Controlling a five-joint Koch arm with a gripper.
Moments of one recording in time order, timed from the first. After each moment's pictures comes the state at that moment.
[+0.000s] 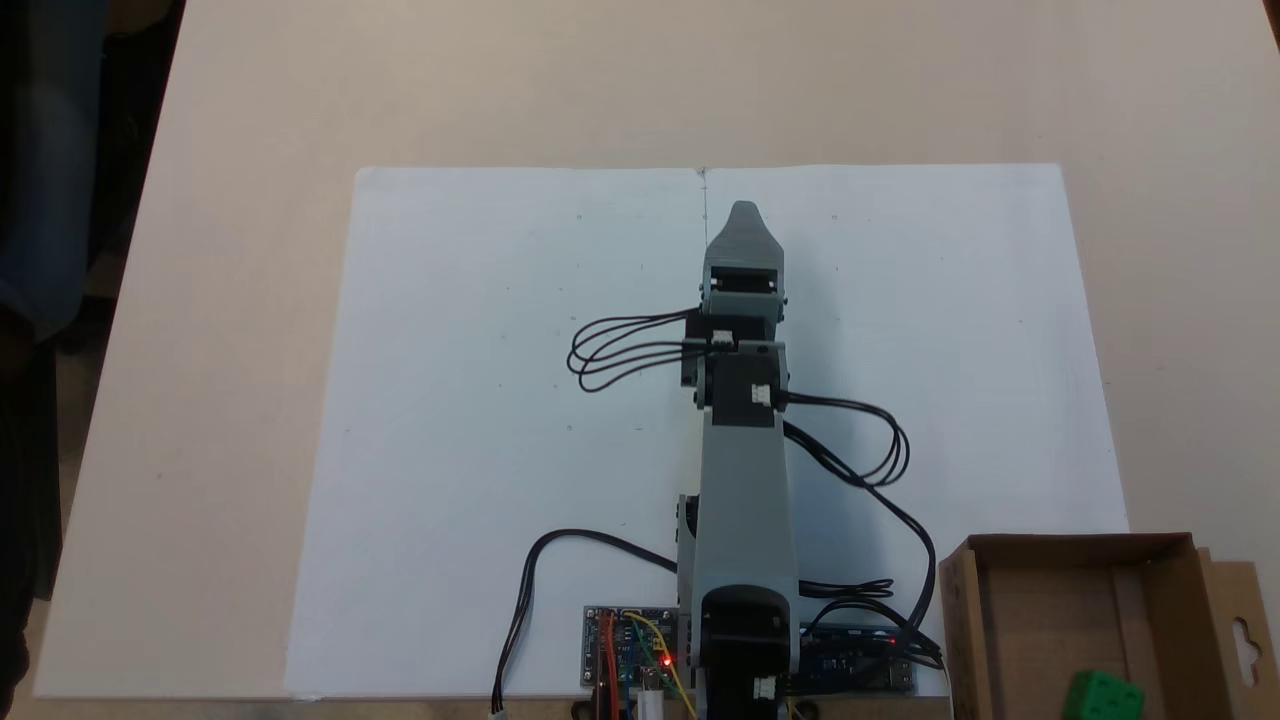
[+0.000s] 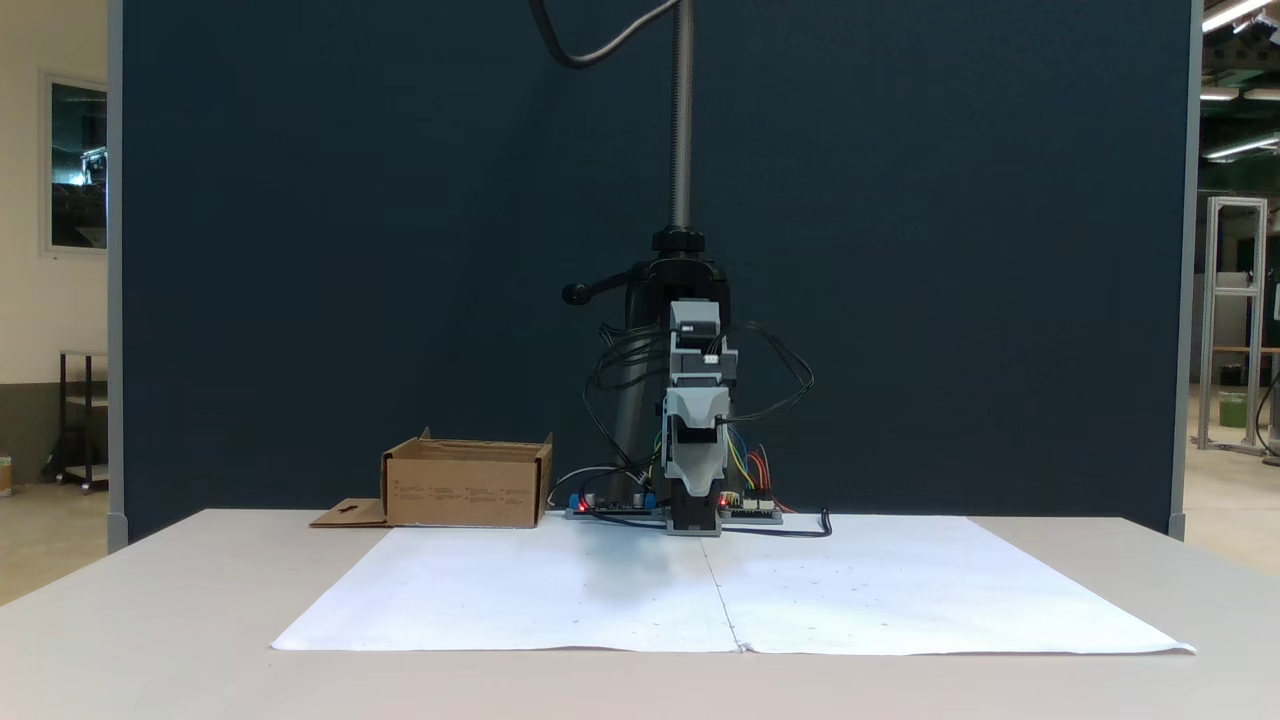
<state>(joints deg) 1.5 128.5 142.7 -5.6 1.7</state>
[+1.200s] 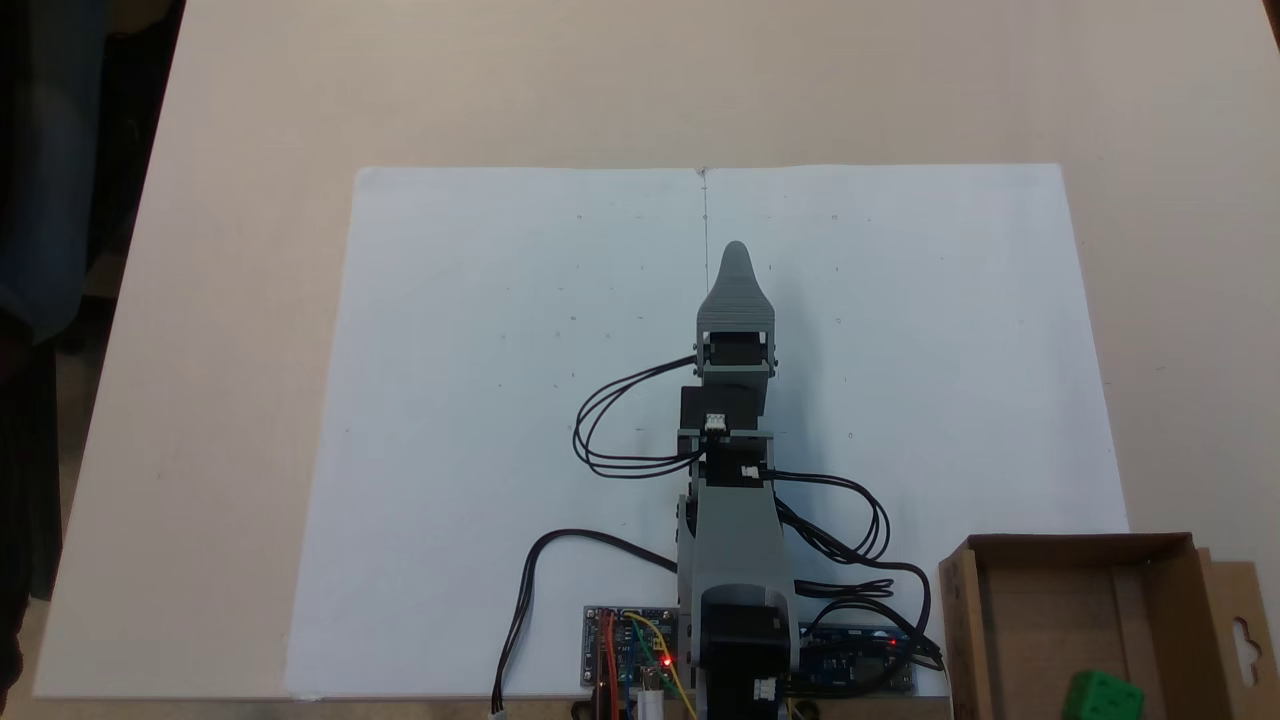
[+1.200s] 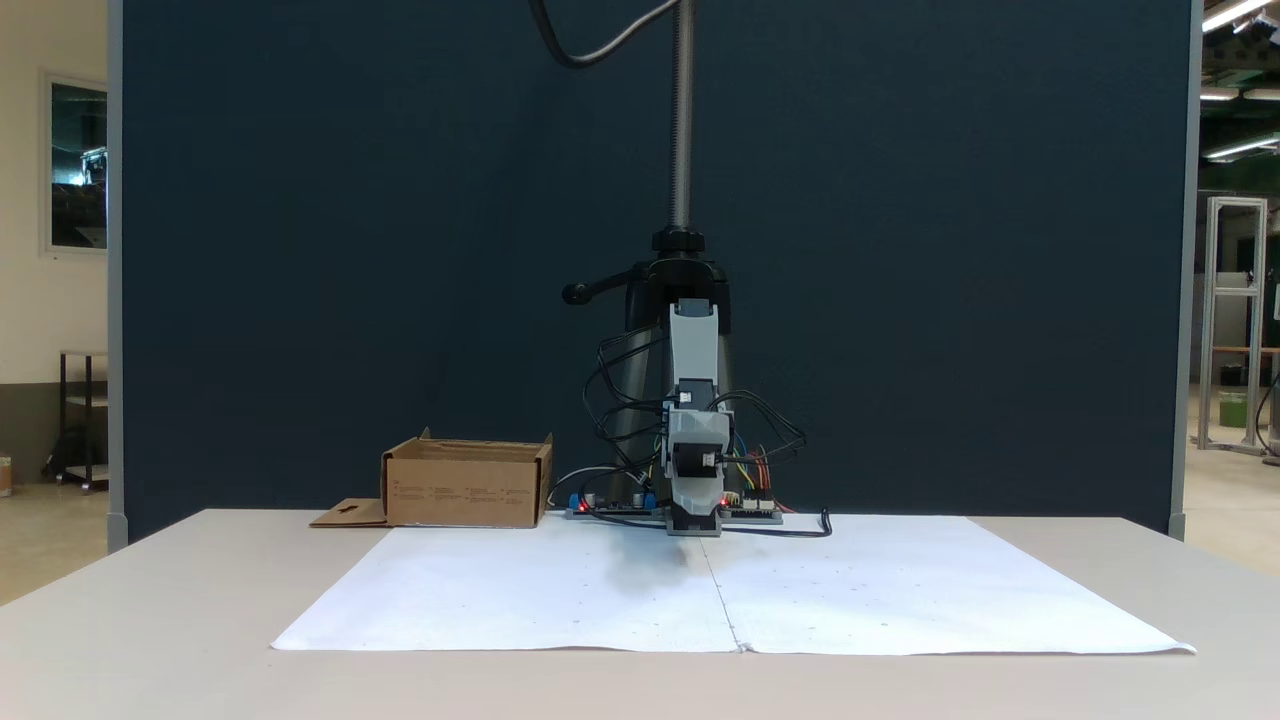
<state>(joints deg) 1.4 129.2 175.1 -59.4 -0.5</state>
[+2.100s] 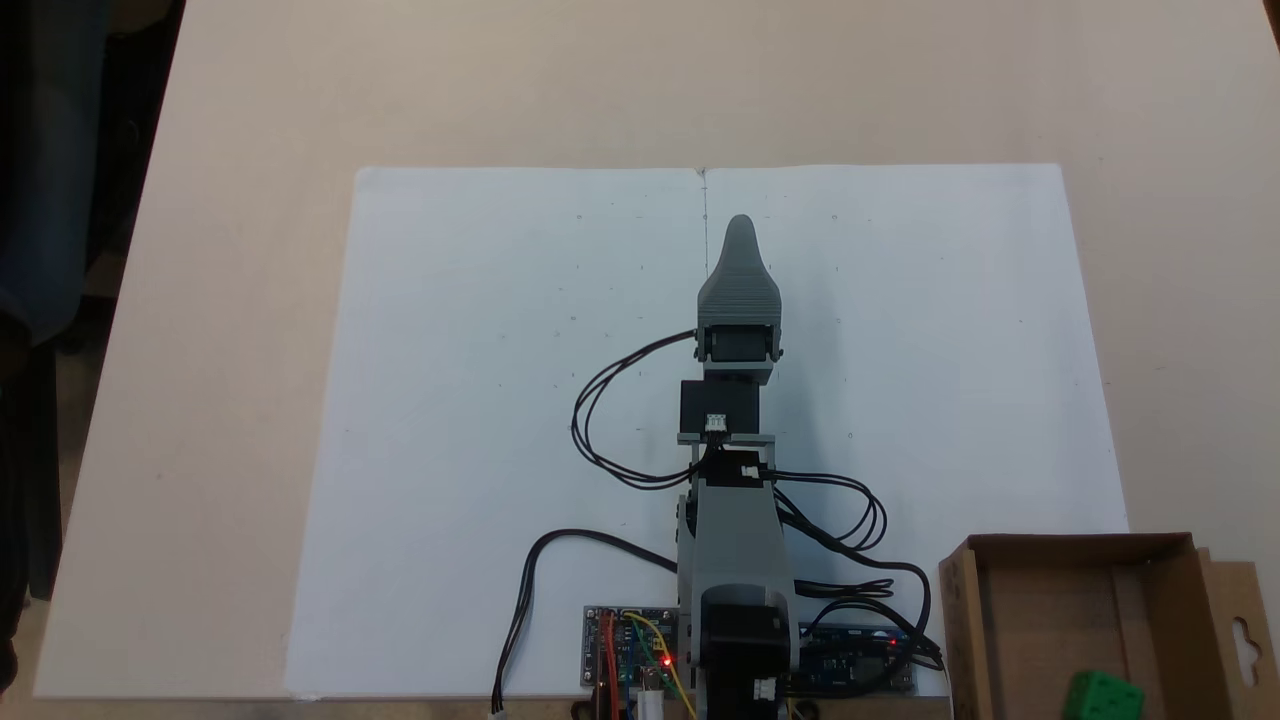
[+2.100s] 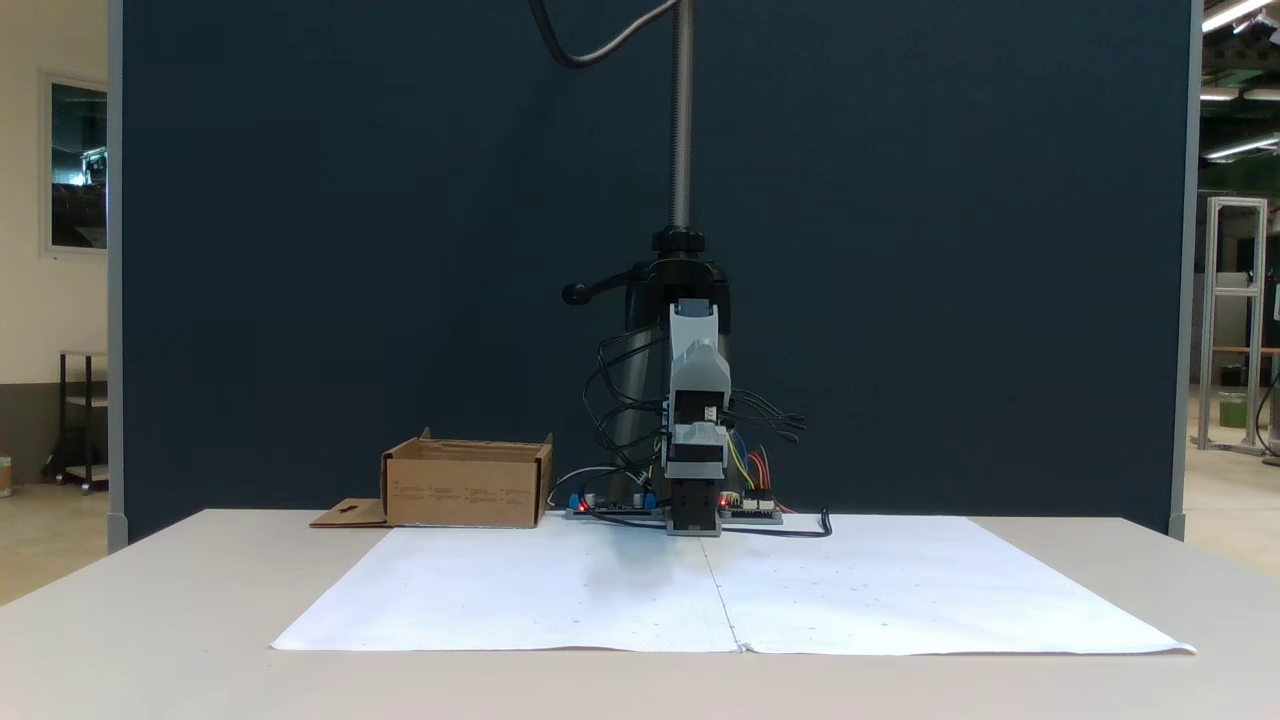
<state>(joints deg) 1.4 129.2 175.2 -83.4 -0.5</state>
